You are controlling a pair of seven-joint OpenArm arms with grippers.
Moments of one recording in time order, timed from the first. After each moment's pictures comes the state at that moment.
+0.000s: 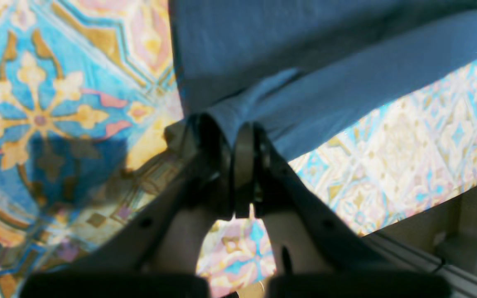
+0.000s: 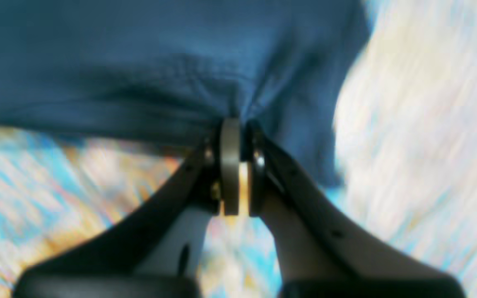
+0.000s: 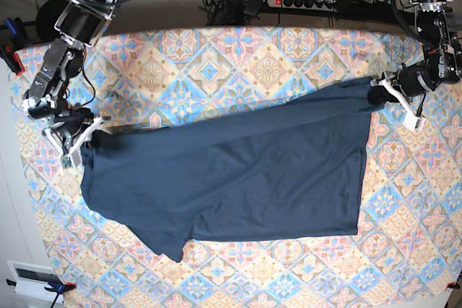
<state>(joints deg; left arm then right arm) 13.5 -32.5 -20.8 86.8 -58.6 -26.7 59.6 7.2 12.0 30.8 85.1 15.5 41.1 -58.9</state>
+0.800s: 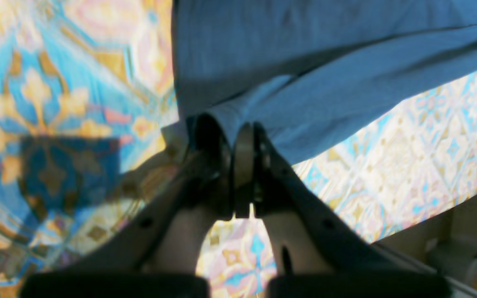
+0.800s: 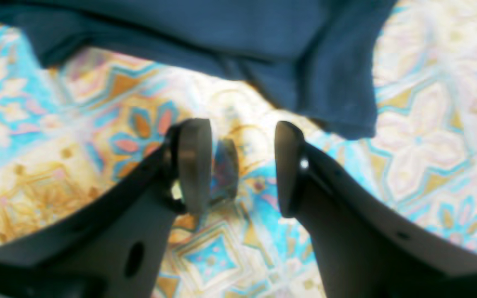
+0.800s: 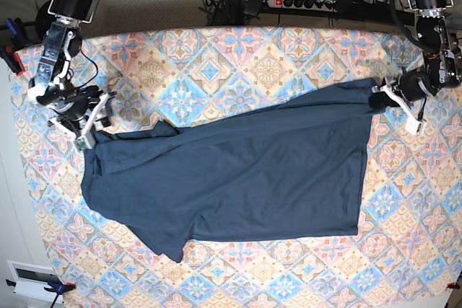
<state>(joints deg) 10.5 -32.0 -20.6 83.4 -58.1 -26.6 60.2 -2.7 17.2 19.2 91.6 16.0 40.5 -55.1</state>
